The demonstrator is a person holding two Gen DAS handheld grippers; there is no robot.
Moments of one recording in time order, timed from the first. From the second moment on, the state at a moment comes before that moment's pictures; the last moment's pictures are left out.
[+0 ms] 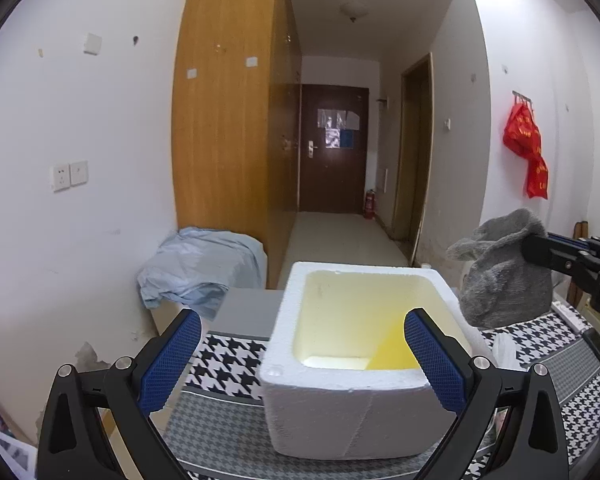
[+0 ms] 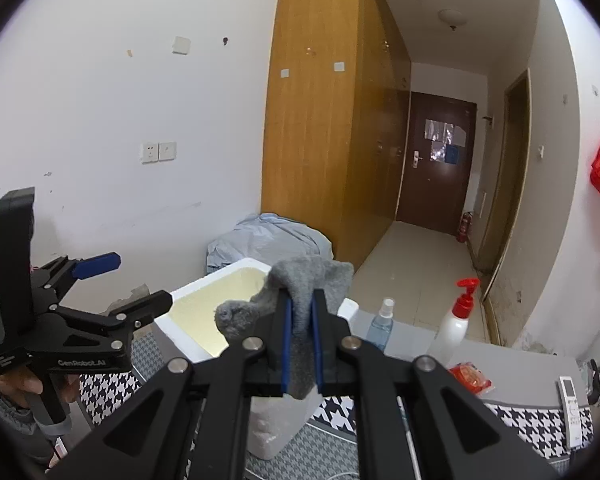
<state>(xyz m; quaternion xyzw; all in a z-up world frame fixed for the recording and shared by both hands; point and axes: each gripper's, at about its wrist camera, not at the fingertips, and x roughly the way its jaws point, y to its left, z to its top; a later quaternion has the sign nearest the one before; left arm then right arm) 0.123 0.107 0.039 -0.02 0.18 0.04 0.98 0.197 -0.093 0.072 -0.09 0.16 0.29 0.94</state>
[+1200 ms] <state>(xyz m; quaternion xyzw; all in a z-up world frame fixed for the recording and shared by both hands) 0.092 0.139 0.040 -0.02 0.16 0.10 0.98 0.226 -0.055 0.064 -0.09 0.18 0.33 0.92</state>
